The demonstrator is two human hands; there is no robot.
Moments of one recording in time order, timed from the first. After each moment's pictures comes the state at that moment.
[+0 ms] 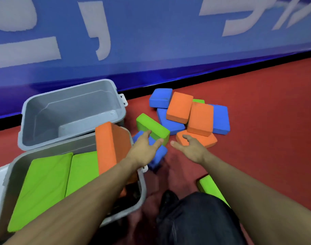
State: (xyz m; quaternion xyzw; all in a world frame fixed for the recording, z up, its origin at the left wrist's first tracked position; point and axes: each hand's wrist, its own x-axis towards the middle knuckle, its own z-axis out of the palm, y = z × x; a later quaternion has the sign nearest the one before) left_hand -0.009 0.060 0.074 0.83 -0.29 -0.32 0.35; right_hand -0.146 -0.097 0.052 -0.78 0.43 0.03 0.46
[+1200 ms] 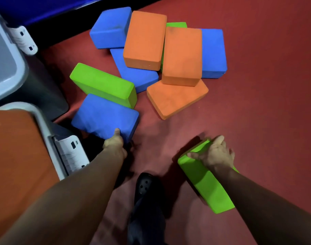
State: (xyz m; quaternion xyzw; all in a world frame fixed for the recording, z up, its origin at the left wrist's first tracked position) left_hand -0.011 -0.068 -0.235 0.70 0.35 -0.35 0.51; right_hand -0.293 -0.192 -0.202 -0.69 0.67 0.17 0.22
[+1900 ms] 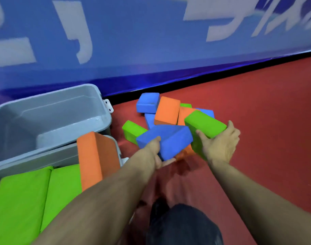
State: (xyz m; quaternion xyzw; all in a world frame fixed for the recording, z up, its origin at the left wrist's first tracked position) left_hand -0.047 -0.041 0.077 0.56 0.20 -0.58 0.56; right_hand -0.192 -0.149 0.074 -0.69 0.63 -0.33 0.14
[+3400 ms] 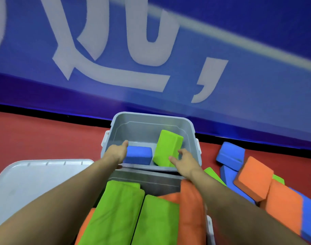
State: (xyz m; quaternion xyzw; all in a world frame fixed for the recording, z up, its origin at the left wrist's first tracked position) left_hand 0.319 0.284 0.088 0.82 0.18 -0.25 0.49; right_hand 0.208 0.050 0.083 -0.89 0.28 0.09 0.35
